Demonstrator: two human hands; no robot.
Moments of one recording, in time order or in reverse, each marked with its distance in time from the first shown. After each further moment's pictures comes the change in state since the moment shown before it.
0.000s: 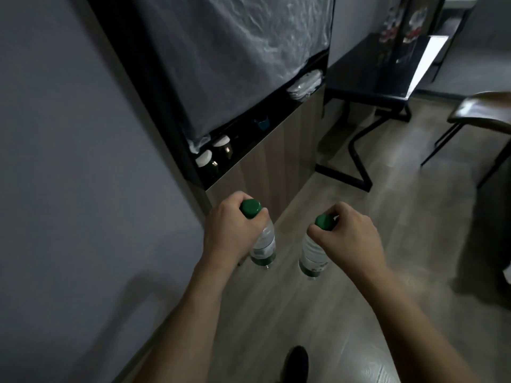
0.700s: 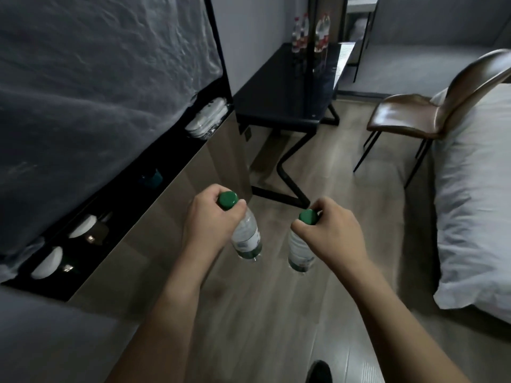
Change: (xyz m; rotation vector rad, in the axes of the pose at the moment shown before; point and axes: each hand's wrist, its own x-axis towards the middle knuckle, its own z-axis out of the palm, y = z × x) left_hand 0.248 0.200 0.285 -0.135 -0.078 0.092; right_hand 0.309 0.191 -0.132 0.006 0.113 0.179
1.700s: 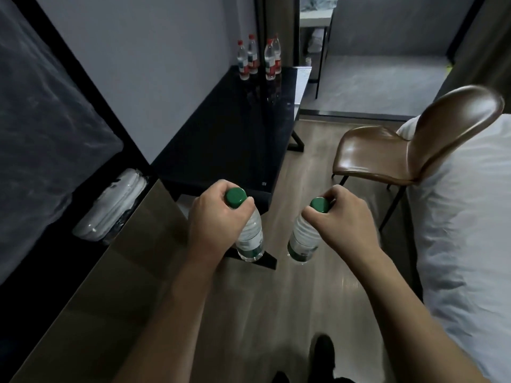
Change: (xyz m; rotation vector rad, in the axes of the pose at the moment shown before) left_hand 0.379 0.156 0.315 -0.128 -0.136 0.115; right_hand 0.489 0.104 -0.074 0.045 0.152 0.105
